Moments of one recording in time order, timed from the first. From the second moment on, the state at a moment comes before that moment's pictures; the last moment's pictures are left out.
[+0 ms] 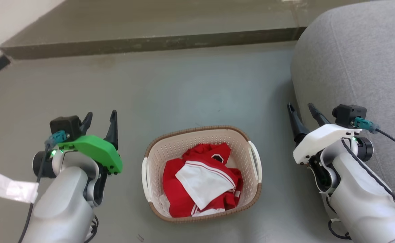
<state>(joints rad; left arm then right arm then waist) -0.58 0.15 -0.57 0.77 -0.74 0.01 -0.25 -0.50 -0.17 0.48 0.77 0.65 0.01 -0.25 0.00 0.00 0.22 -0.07</state>
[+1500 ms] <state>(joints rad) 0.05 0.17 -0.38 0.22 -0.49 0.12 -0.25 -0.06 -0.19 0.39 0.32 0.39 -0.10 -0.25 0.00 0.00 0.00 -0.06</state>
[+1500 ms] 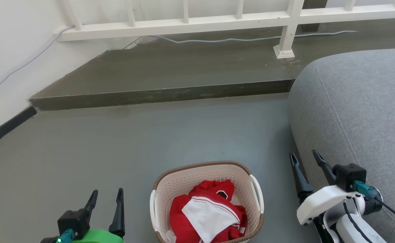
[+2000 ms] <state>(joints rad) 0.13 0.15 -0.32 0.15 -0.44 0.12 -0.25 0.00 -0.19 0.36 0.26 0.37 -0.11 -0.25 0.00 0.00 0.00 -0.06</state>
